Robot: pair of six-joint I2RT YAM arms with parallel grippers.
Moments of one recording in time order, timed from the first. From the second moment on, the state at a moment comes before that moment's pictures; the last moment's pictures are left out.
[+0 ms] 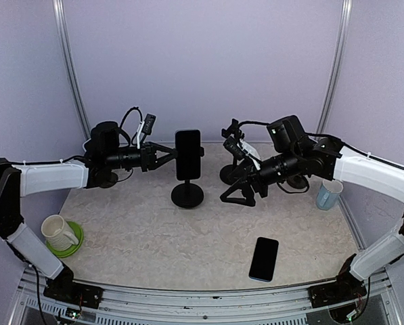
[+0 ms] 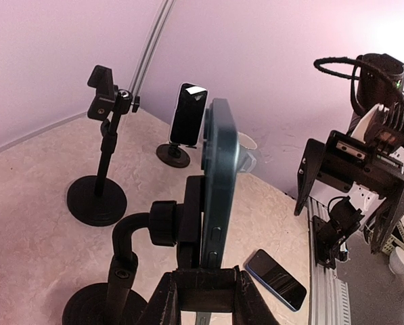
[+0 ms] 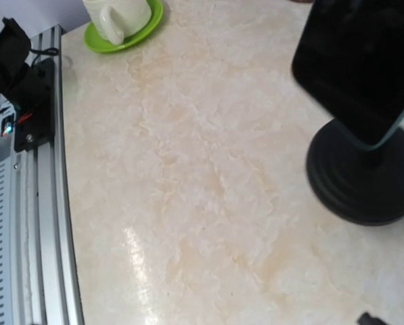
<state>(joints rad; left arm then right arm) -0.47 1.53 0.95 0.45 0.79 -0.30 0.77 1.41 1.23 -0.47 -0.56 -0.13</state>
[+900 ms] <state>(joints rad) -0.26 1.99 1.41 0.60 1.16 -0.37 0.77 1.24 1.05 -0.44 -0.54 -0.12</state>
